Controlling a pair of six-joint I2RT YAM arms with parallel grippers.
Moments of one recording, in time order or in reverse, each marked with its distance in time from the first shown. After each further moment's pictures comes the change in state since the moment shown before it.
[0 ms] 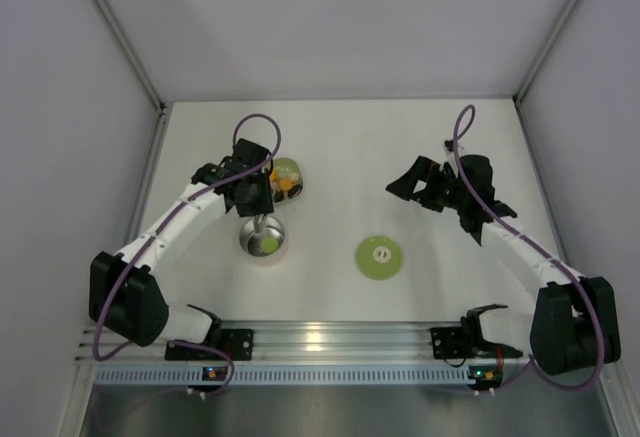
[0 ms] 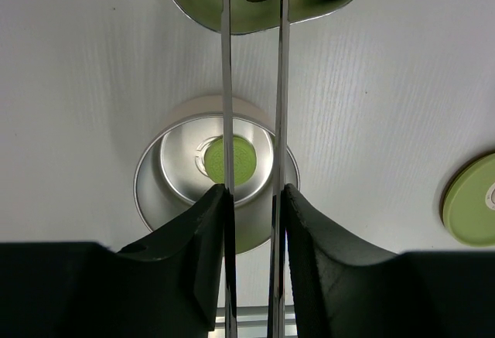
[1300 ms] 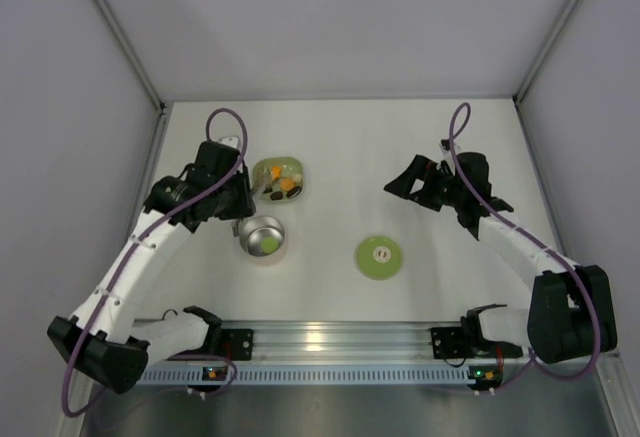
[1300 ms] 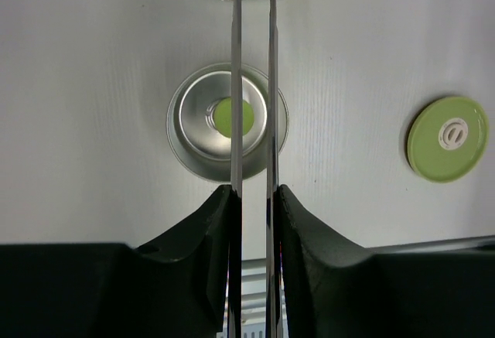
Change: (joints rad) left arm 0.000 -0.243 0.100 -0.190 0.012 0.056; right arm 0.000 0.059 0.020 0.000 -0.019 0.000
